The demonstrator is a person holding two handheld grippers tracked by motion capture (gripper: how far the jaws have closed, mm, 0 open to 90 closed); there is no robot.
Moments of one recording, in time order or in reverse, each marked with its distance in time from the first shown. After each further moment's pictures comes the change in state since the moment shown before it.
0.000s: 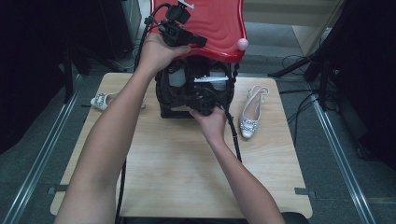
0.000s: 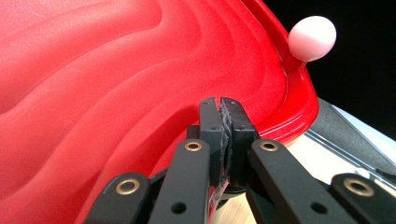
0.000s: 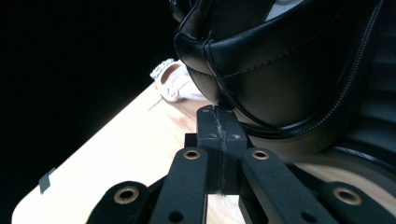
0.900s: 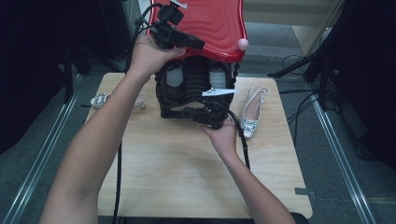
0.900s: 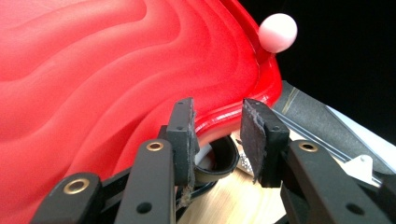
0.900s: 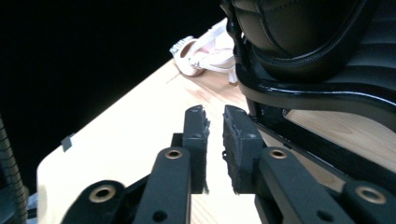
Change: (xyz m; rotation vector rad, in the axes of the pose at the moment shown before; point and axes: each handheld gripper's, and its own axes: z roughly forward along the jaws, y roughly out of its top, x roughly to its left) left arm -0.019 -0.011 -0.034 0.002 -0.010 -0.011; right arm 0.011 -0.035 -0.045 0.023 0.052 -0.066
